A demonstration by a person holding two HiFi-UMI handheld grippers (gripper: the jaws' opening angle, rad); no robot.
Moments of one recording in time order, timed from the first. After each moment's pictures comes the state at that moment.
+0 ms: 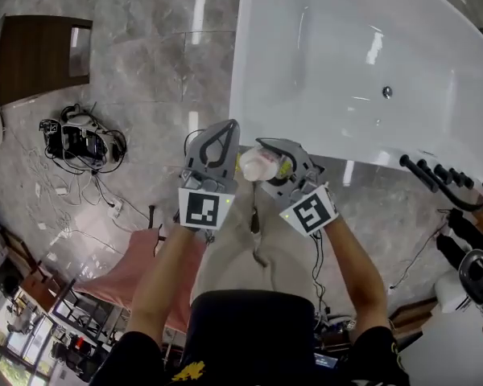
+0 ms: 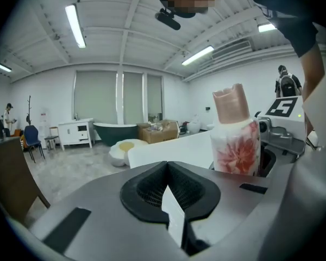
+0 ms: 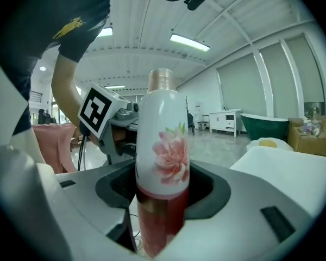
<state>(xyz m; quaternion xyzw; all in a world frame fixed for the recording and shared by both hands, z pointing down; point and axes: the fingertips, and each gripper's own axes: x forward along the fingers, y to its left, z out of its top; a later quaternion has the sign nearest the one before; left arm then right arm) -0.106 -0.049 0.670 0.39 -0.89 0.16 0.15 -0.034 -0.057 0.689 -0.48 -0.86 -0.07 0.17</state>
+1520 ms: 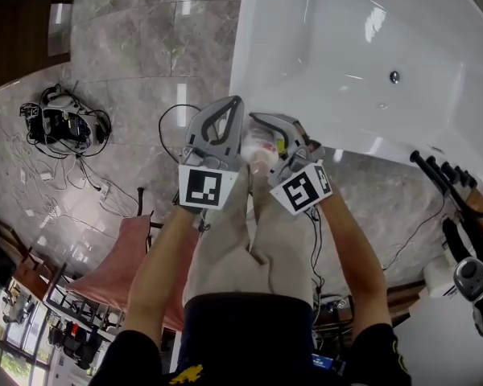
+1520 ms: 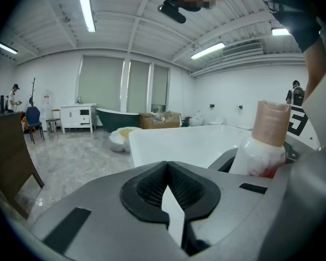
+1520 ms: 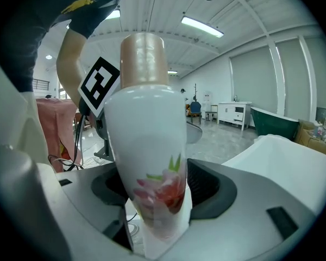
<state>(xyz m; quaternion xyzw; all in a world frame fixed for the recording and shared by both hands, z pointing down) -0.128 -0.035 0.759 0.38 -0.90 0.10 0.18 -0.053 -0.019 0.789 -0.50 -0.84 -0.12 0.19</state>
